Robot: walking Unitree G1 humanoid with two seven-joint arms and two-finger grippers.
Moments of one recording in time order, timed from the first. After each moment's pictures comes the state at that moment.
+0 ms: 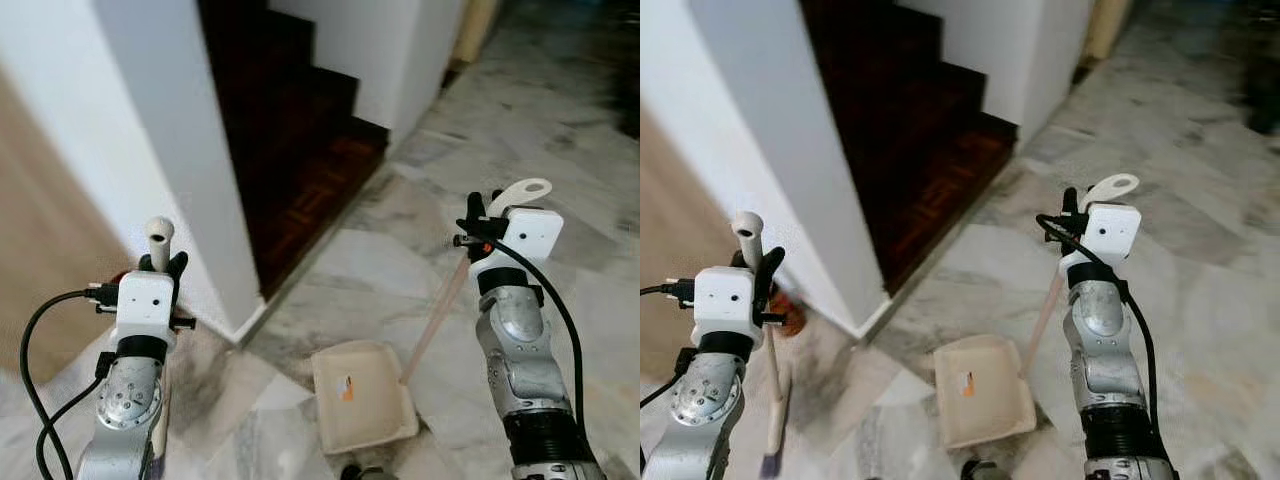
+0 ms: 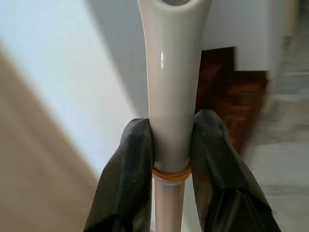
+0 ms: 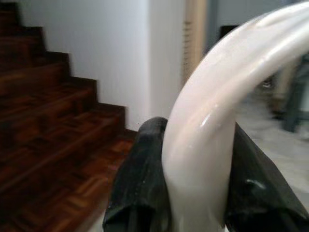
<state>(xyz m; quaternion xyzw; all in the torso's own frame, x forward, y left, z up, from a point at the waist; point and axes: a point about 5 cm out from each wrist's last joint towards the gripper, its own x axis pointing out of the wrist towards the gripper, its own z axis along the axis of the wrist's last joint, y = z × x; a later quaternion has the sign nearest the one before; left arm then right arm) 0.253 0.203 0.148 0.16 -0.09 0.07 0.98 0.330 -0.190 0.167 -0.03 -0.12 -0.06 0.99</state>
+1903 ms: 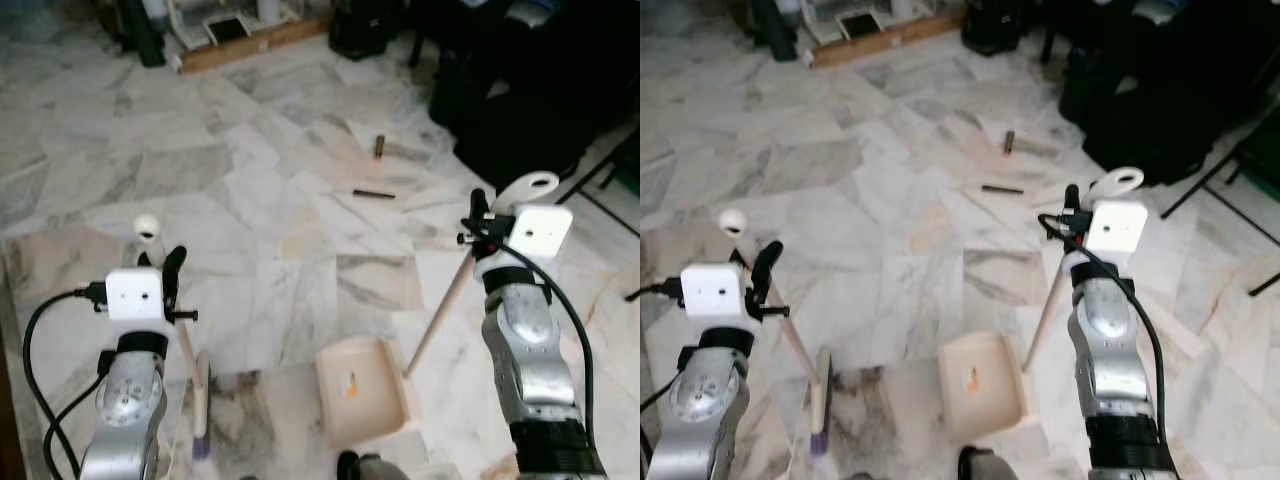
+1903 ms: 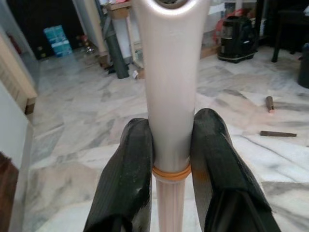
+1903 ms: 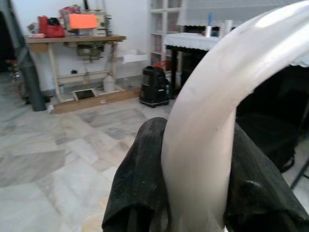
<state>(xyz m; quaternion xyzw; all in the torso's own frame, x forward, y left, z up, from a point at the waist) 0.255 0.204 0.151 0.08 -0.10 0.09 0.99 0.323 -0.189 0.175 -0.04 -0.12 -0.05 0.99</state>
